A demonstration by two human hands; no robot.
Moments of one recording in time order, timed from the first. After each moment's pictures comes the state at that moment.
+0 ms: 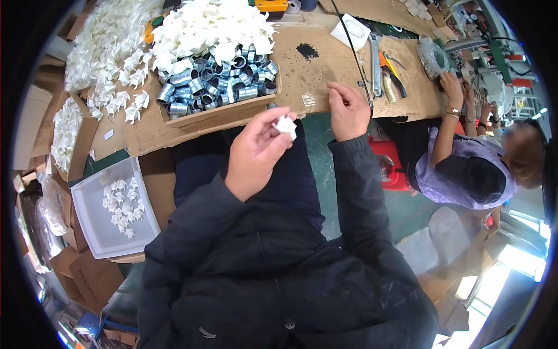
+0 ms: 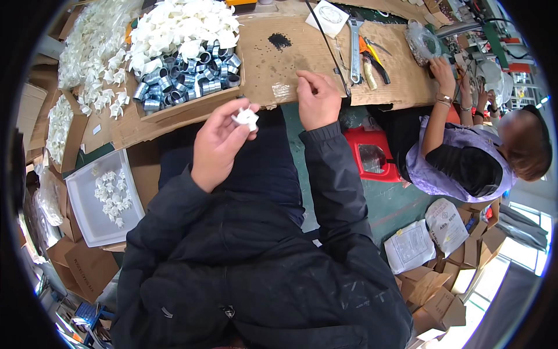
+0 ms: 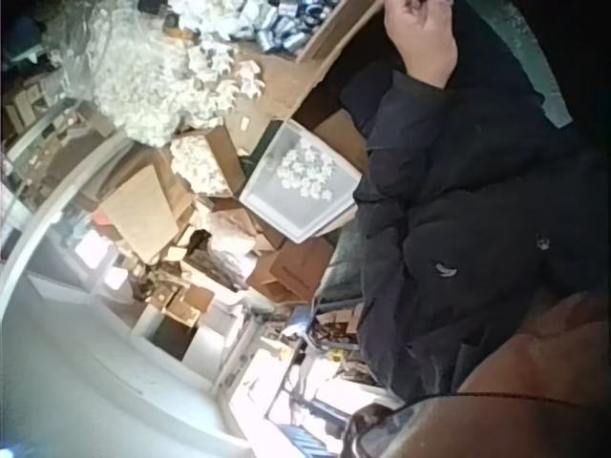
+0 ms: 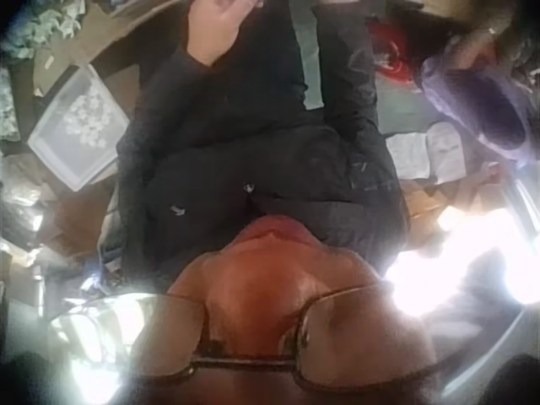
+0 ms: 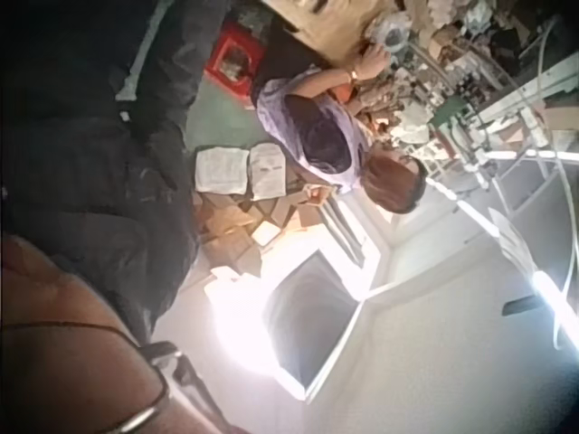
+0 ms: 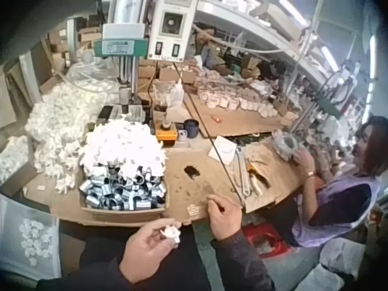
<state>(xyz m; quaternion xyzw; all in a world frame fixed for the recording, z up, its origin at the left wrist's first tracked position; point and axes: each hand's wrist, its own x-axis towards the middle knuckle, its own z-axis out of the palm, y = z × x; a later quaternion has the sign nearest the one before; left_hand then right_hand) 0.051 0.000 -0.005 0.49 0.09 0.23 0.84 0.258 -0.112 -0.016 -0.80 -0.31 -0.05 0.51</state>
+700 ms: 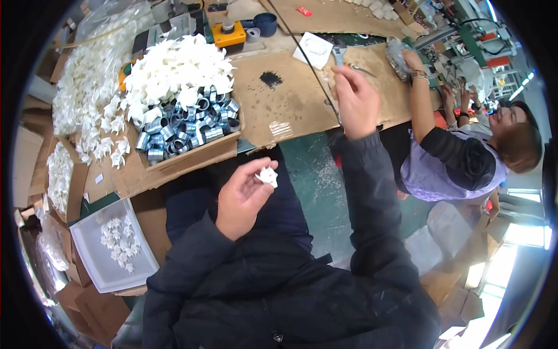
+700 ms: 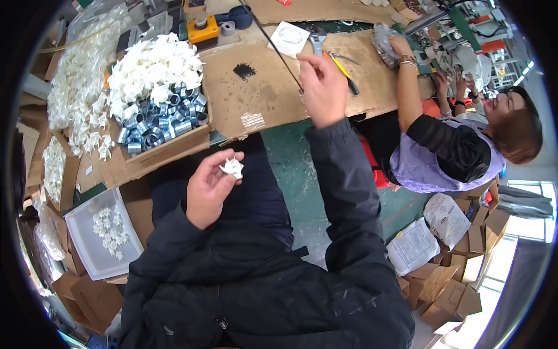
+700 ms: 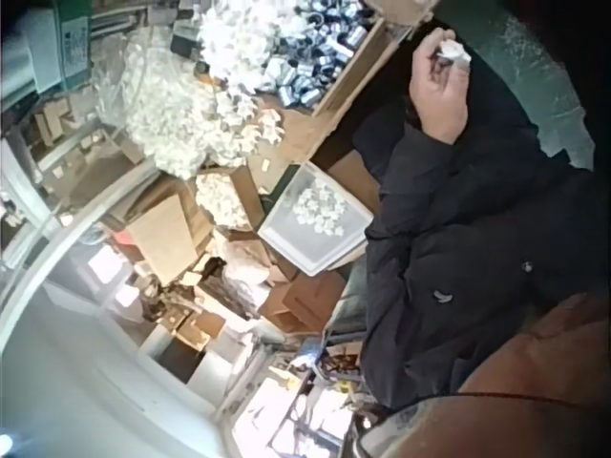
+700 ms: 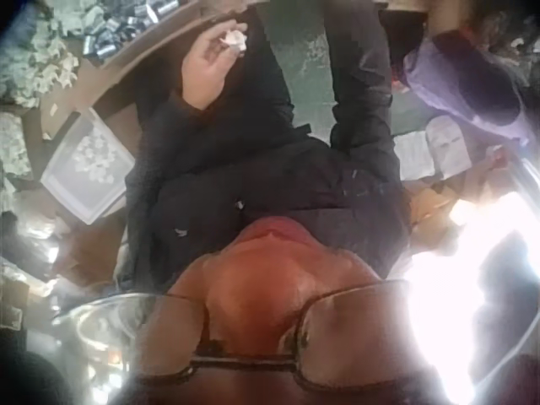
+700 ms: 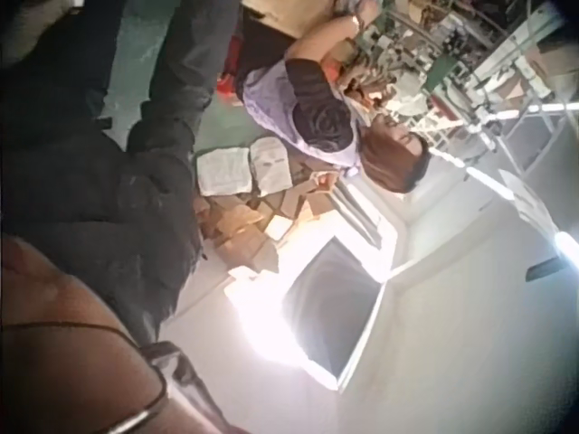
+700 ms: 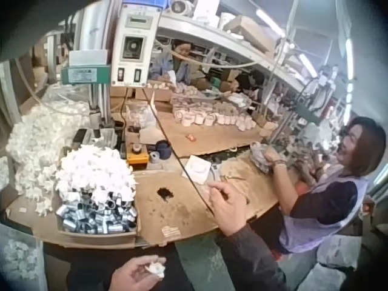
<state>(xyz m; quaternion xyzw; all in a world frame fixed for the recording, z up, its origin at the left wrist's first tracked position) 0.042 -0.024 -0.008 0.48 0.11 0.17 0.86 0.334 -0.114 0.055 -0.76 -0.28 0.00 0.58</state>
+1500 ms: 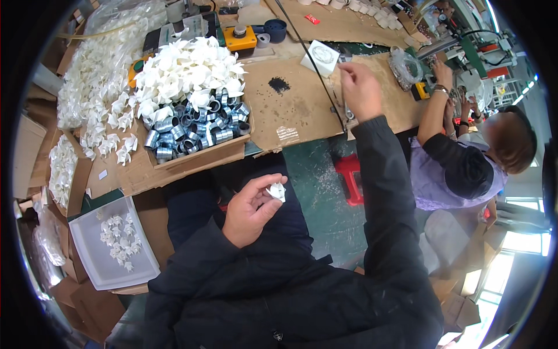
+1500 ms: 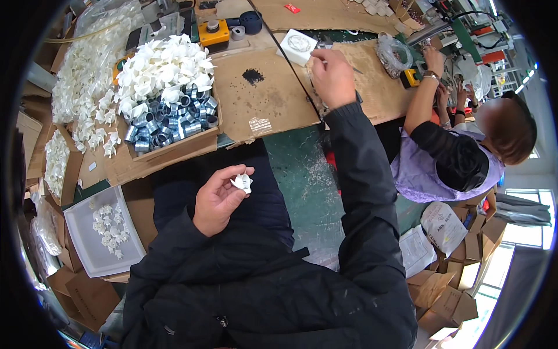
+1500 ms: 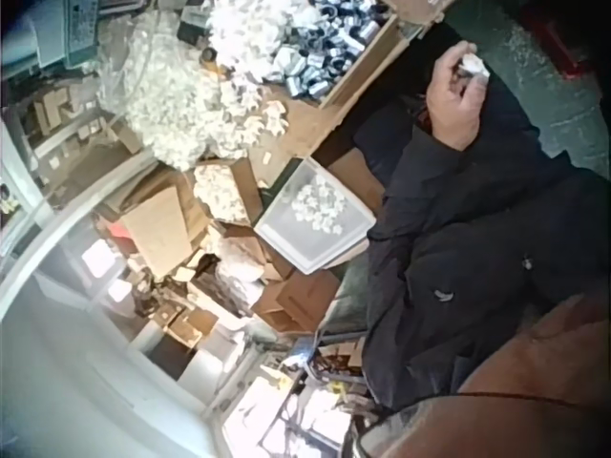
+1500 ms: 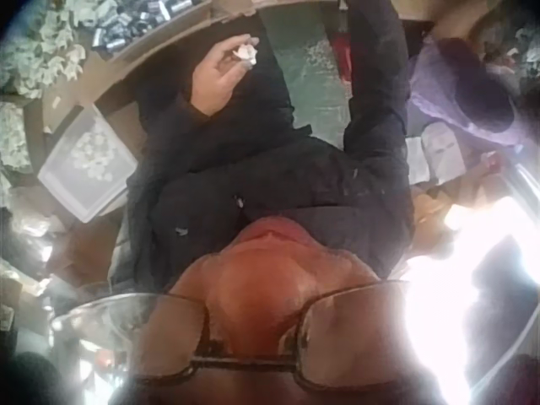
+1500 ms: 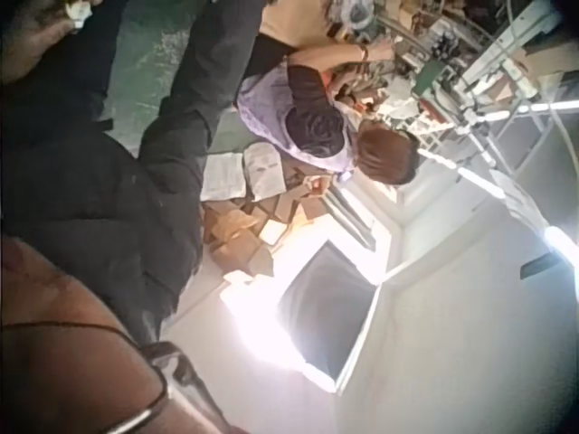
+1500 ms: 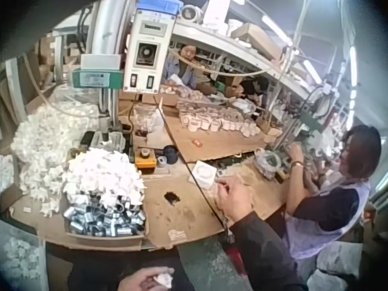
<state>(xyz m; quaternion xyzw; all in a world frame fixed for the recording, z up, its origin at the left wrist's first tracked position) 0.029 -0.030 -0.010 0.49 0.07 0.15 0.86 0.393 -0.103 0.057 -0.83 -0.40 -0.14 0.37</state>
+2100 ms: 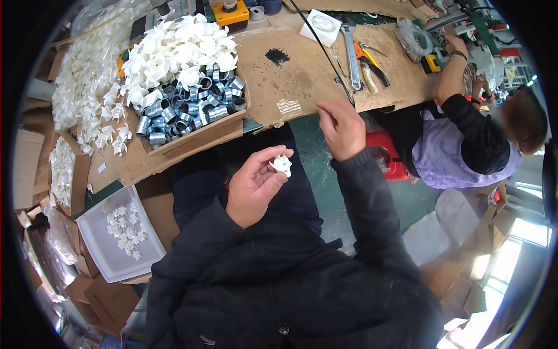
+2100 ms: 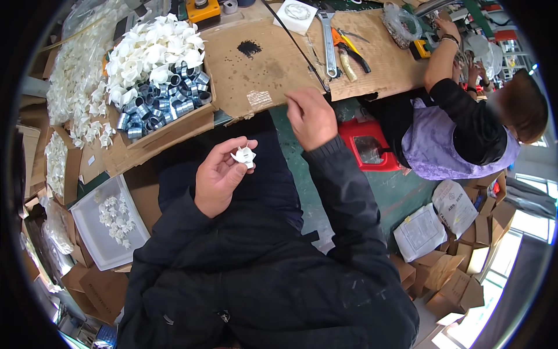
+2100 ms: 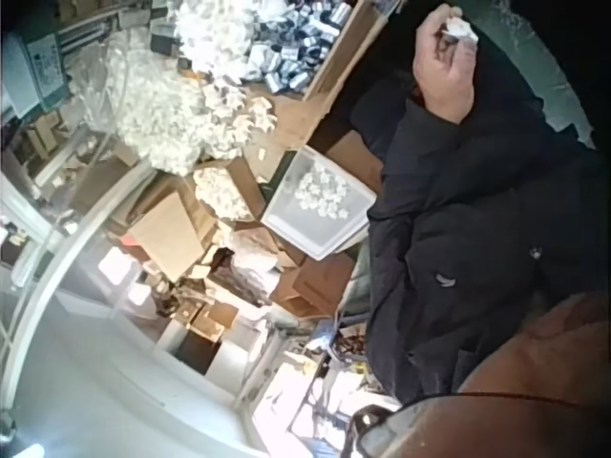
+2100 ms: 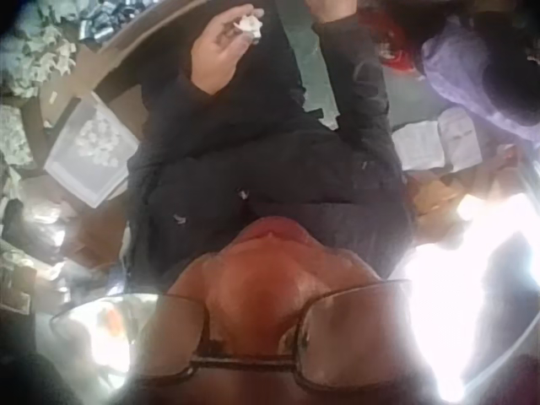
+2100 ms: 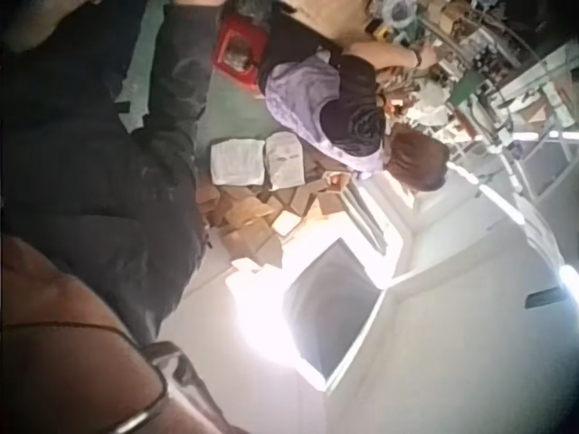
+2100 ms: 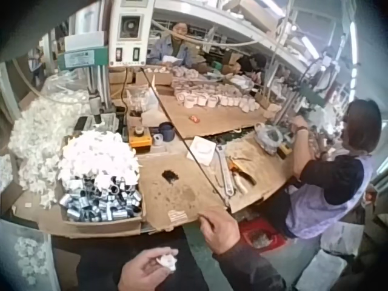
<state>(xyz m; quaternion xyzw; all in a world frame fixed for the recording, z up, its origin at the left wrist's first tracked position) 0.038 -0.031 -0.008 0.48 0.09 0.14 0.86 0.261 -0.159 0.003 -0.81 -0.44 -0.09 0.39</state>
